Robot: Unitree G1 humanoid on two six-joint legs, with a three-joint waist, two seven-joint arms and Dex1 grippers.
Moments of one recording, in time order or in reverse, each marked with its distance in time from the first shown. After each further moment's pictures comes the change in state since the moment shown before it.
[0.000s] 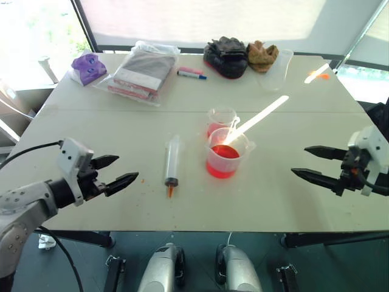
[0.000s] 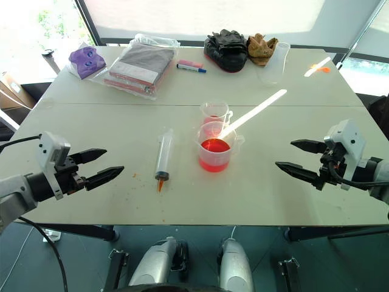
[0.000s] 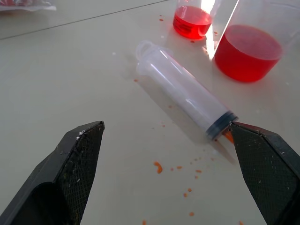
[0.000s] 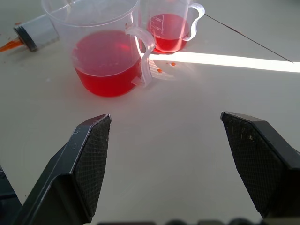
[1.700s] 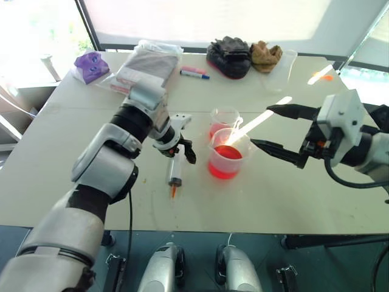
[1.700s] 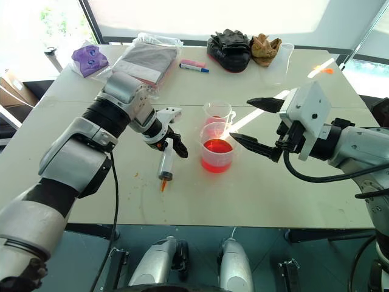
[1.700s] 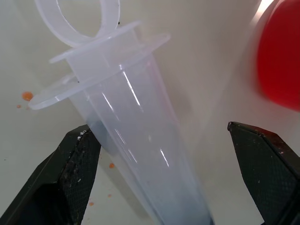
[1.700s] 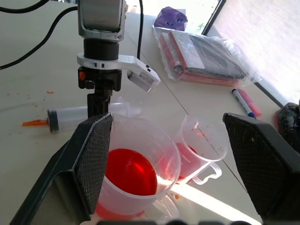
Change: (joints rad) left arm -1.454 -0.517 -0.946 1.390 0.287 0.768 0.123; right arm -0.356 0.026 0.180 -0.301 0.074 0.021 -0.260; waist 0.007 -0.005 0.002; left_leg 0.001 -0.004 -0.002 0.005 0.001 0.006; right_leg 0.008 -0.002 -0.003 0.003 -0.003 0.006
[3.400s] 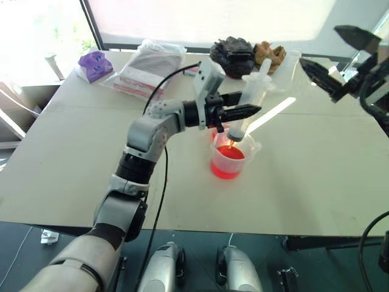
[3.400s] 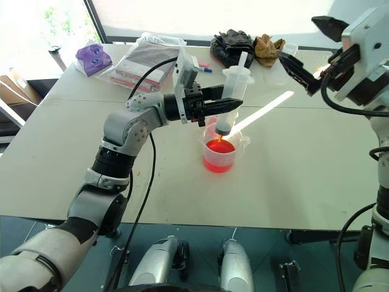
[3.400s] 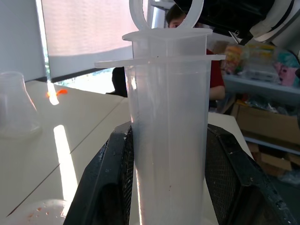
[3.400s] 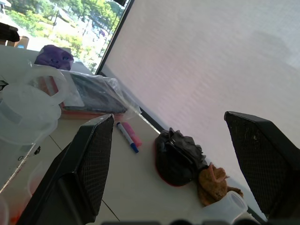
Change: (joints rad) left arm 0.416 -0.163 0.366 -0.620 0.065 -1.065 -0.370; right arm -0.271 0.051 -0.003 0.351 -0.224 -0.243 -0.079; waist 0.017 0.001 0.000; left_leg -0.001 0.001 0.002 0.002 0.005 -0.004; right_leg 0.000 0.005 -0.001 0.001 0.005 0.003
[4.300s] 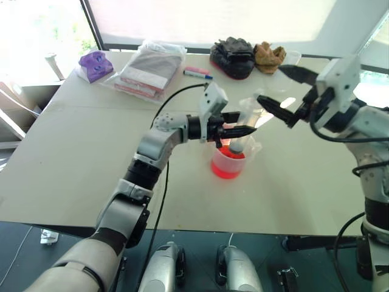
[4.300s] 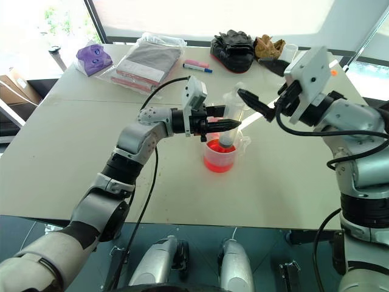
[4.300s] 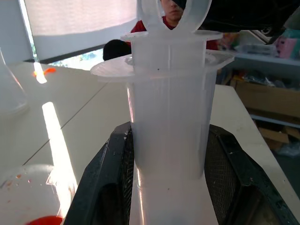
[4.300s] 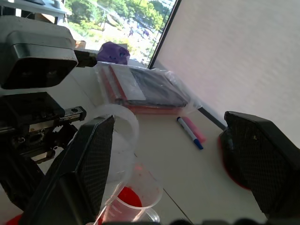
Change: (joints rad) left arm 0.041 -0.037 -0.065 0.201 0.122 -0.199 -0.088; right arm 0.043 0.162 0.156 -0.033 -0.043 0.022 0.039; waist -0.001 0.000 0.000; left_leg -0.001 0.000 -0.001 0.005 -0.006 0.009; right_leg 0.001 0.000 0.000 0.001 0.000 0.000
